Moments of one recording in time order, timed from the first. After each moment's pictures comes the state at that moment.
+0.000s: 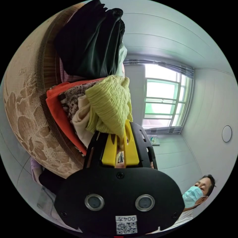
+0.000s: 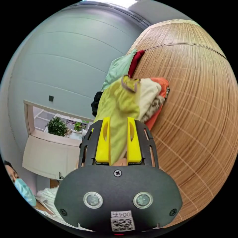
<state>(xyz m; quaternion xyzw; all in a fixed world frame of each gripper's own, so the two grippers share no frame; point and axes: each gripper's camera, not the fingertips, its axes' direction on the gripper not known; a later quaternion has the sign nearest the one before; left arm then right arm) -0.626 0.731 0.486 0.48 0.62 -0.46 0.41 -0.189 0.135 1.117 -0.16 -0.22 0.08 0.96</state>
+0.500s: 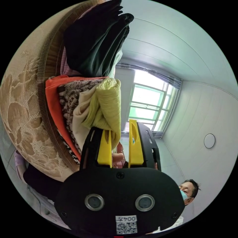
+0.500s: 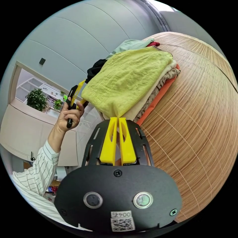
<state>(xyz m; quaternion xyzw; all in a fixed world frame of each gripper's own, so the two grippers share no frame) -0.621 0.750 0.496 0.50 0.65 -0.46 0.34 -0.323 0.253 1.090 -0.19 -0.11 -0.06 0.97</state>
